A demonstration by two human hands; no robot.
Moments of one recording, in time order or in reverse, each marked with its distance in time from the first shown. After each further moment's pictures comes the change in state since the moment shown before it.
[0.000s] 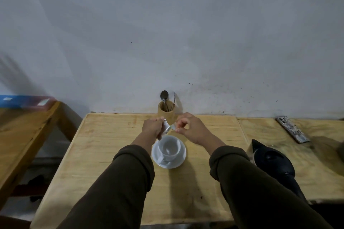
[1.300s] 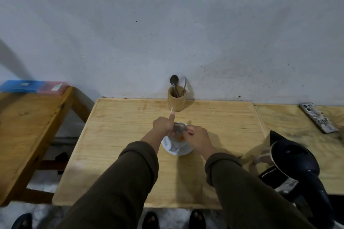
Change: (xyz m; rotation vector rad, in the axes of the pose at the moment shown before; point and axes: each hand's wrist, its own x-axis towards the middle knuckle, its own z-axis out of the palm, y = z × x) left_hand 0.009 -0.030 0.009 0.749 -0.070 -0.016; right_hand -0.012 0.041 0.066 -0.053 0.030 0.271
